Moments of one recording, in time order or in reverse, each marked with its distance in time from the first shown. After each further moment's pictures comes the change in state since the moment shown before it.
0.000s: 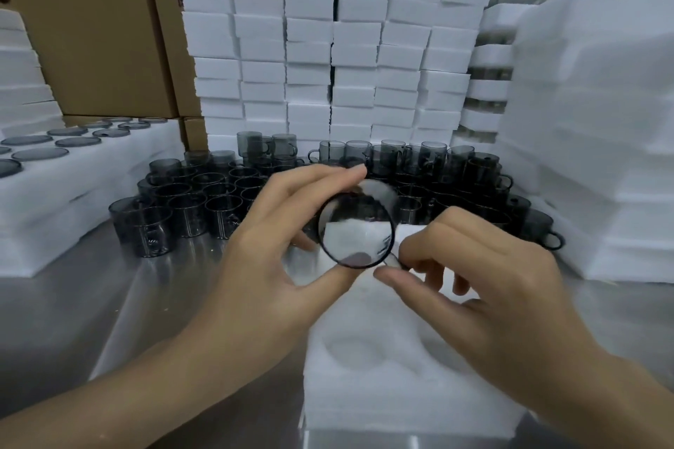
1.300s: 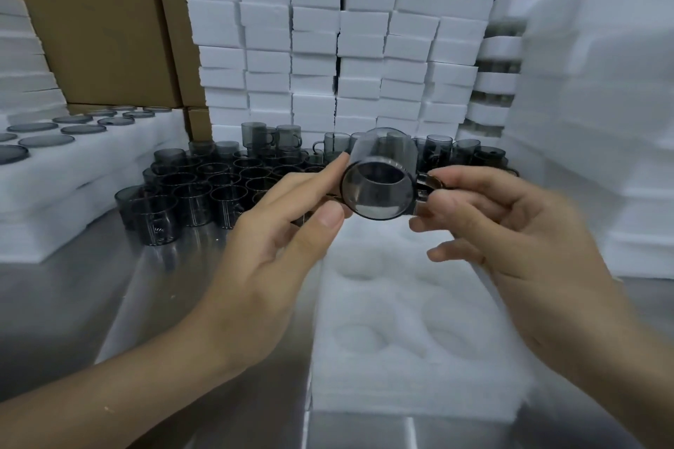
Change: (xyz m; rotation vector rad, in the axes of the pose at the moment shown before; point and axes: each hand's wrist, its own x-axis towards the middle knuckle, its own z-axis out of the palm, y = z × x) left_hand -0.002 0.002 0.000 -0.337 -0.030 -0.227; right_hand 0.018 -0.003 -0.006 0.947 0.176 0.724
